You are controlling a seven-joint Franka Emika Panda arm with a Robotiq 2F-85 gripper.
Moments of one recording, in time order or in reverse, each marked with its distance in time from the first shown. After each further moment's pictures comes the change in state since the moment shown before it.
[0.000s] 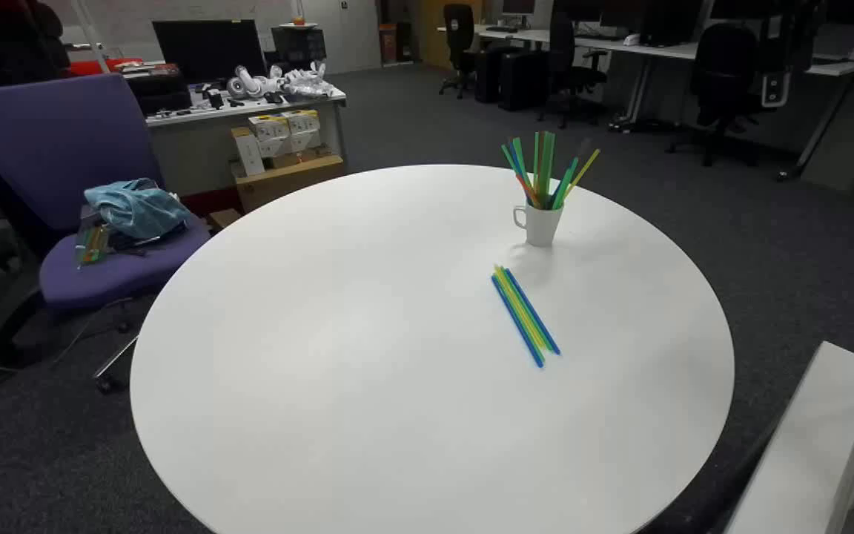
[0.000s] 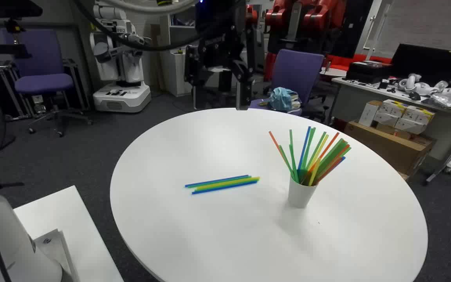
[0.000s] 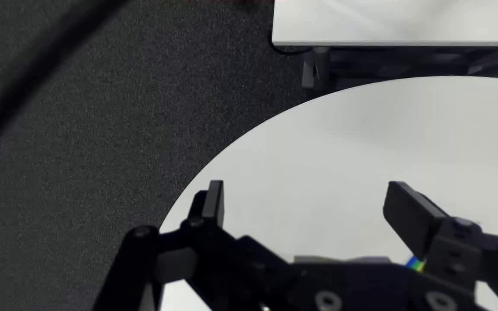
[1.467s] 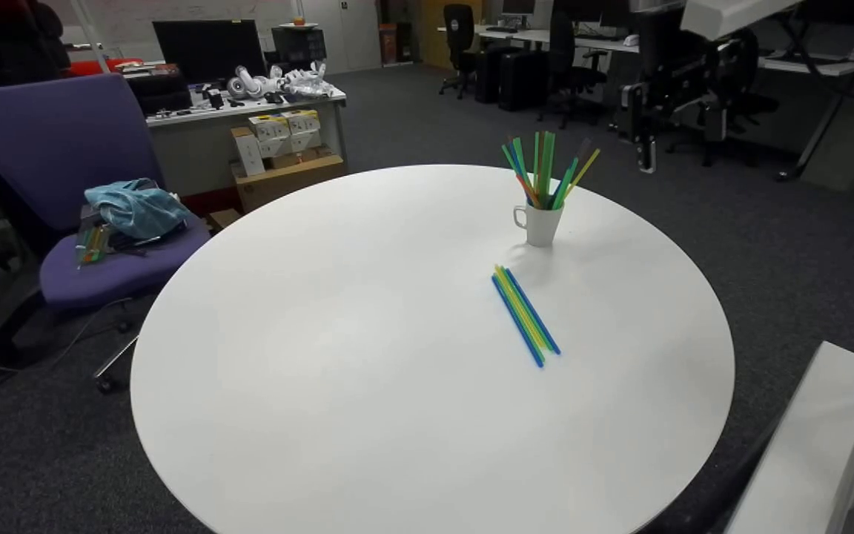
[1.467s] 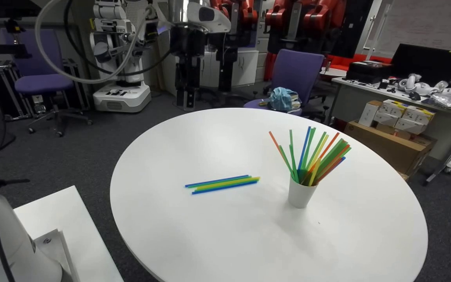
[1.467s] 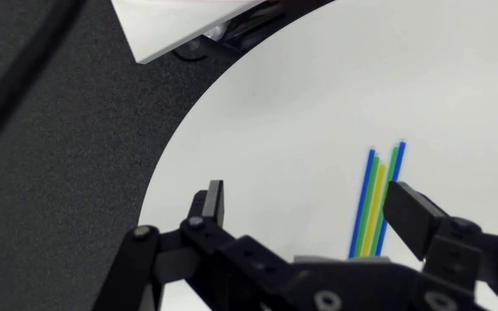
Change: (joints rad) arm 0.101 0.102 0.189 -0.025 0.221 0.047 0.690
